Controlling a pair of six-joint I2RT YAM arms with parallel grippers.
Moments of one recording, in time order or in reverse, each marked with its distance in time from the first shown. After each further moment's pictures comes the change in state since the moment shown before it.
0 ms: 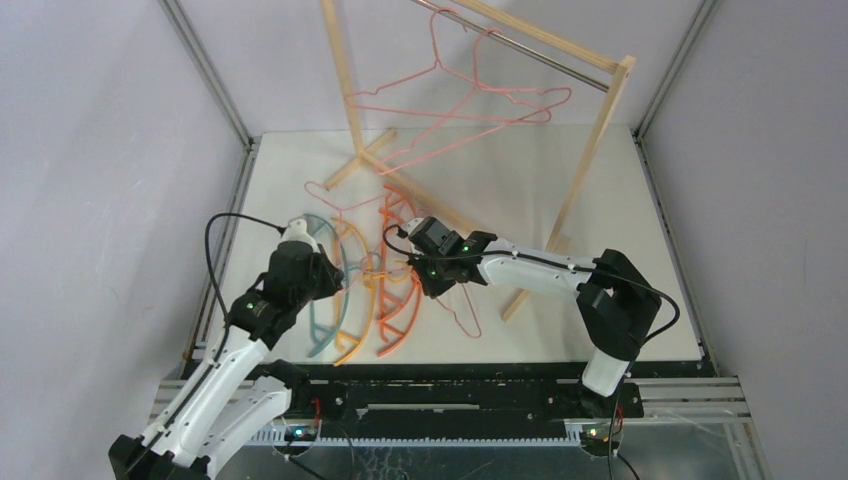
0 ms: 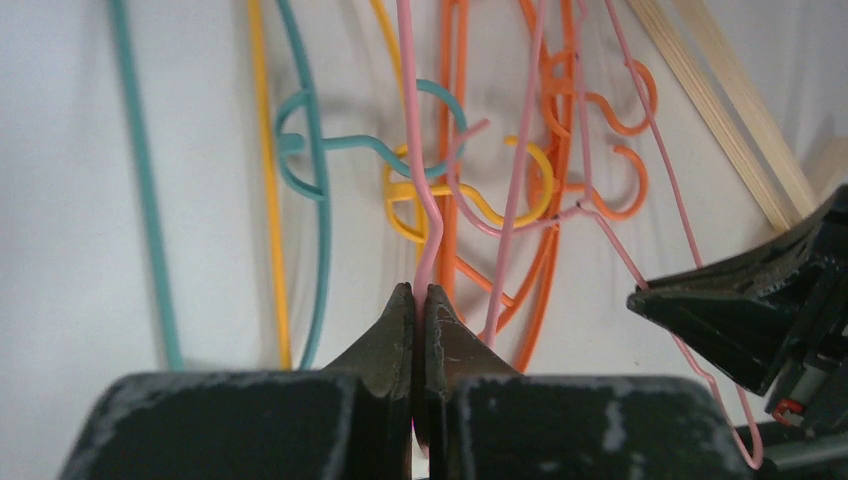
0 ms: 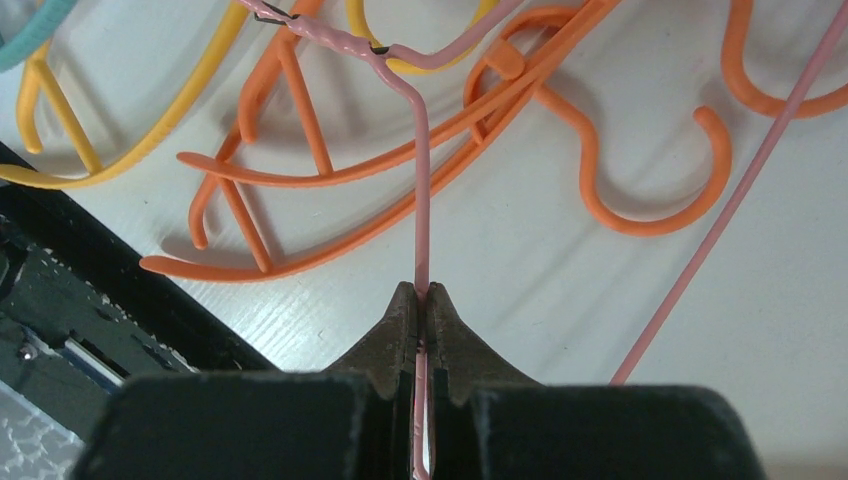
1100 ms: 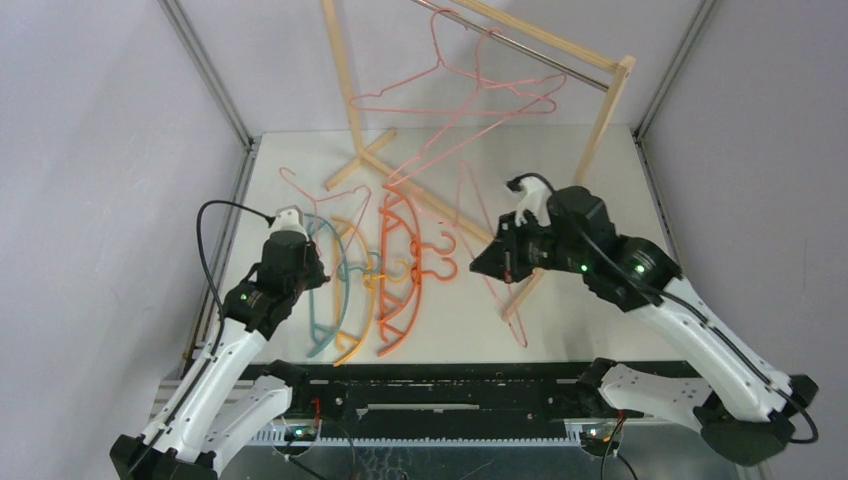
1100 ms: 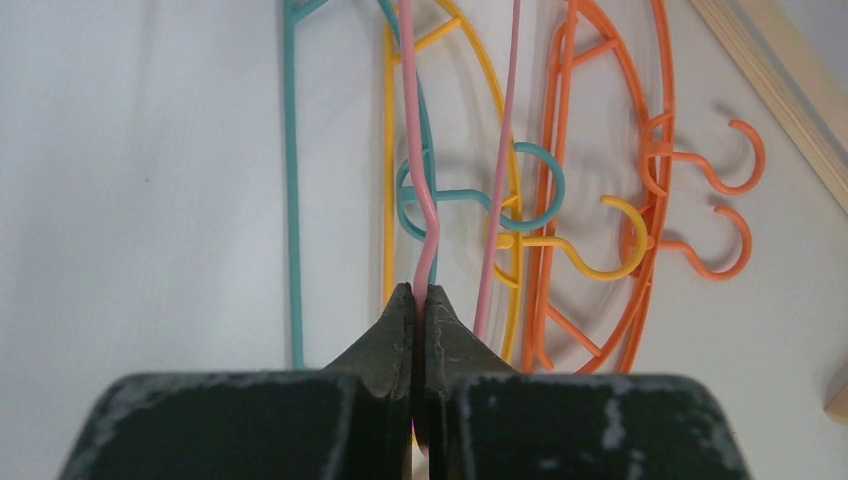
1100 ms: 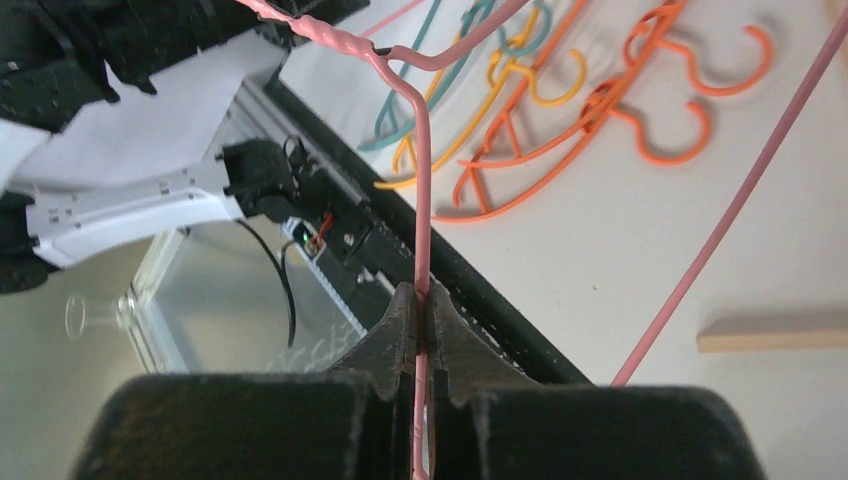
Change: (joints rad) left arm 0.061 0.031 0.094 -0.083 -0.153 0.128; right arm -0.163 -0.691 0.047 -0.269 -0.303 0.204
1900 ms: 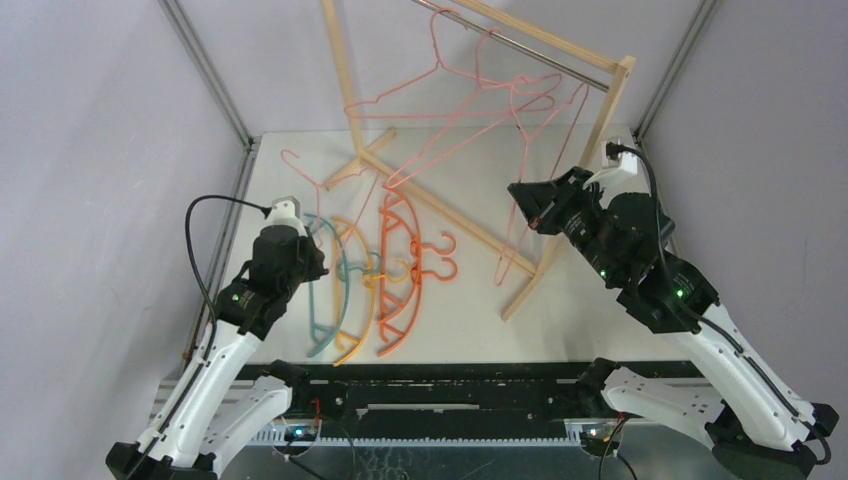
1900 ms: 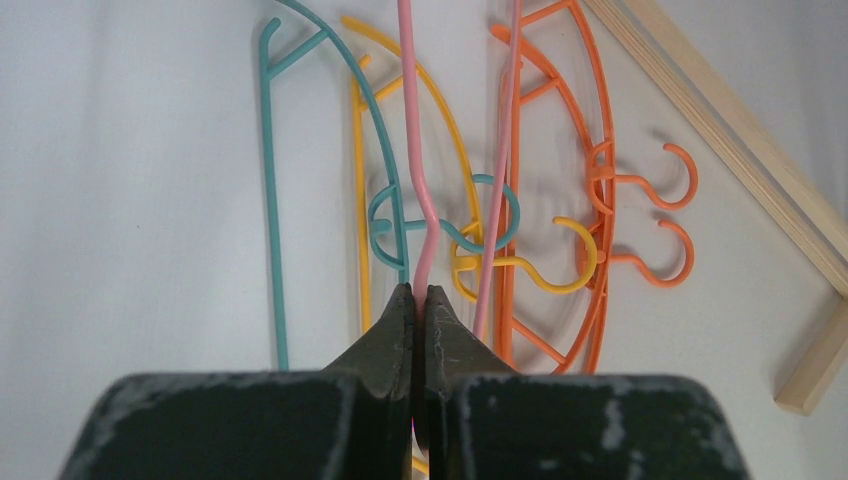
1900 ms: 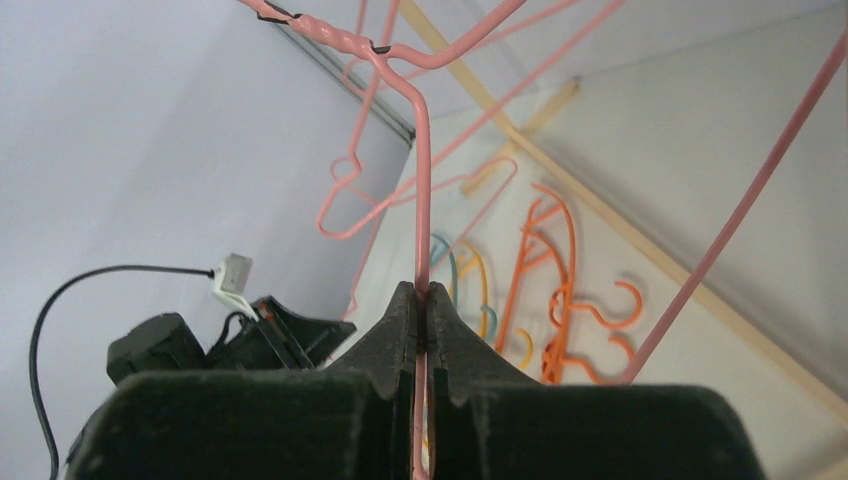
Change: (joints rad) left arm 0.001 -0.005 0.068 0.021 0.045 0.038; right arm -0.012 -0.170 -0.012 0.299 0.612 0.233
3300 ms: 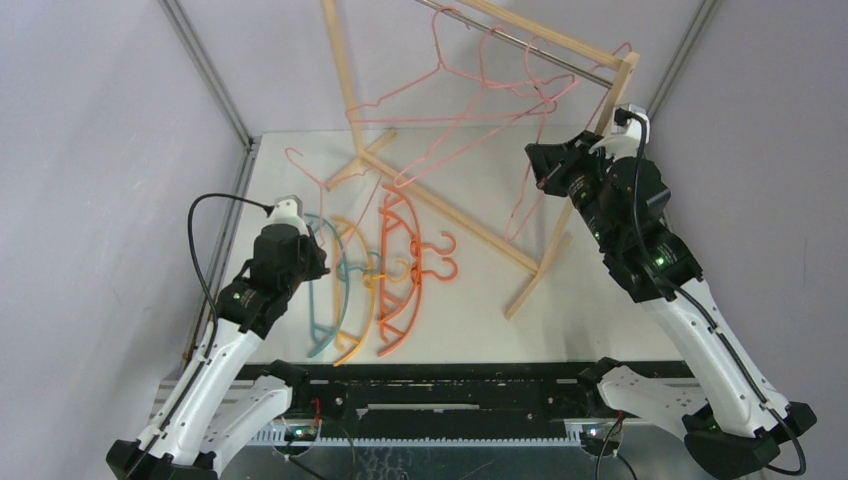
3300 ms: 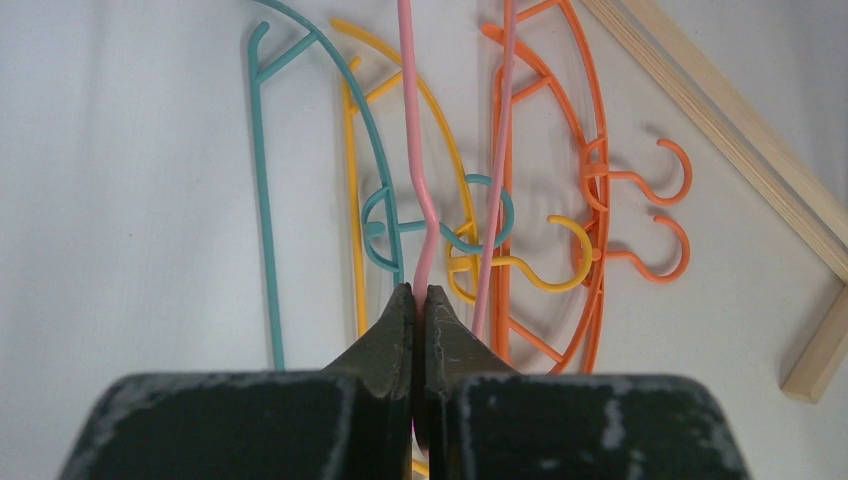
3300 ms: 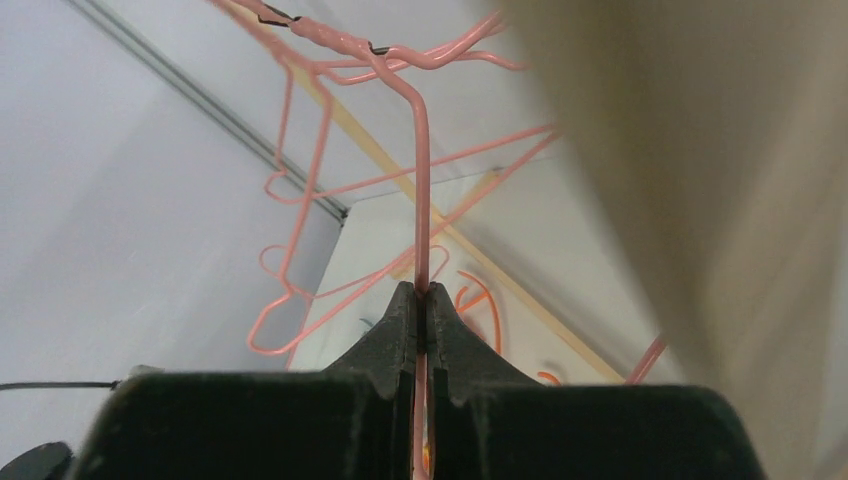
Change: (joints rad) left arm 0.000 0.009 0.000 0.015 0.018 0.014; right arm -0.225 0.117 0.044 0.158 -0.065 -0.122
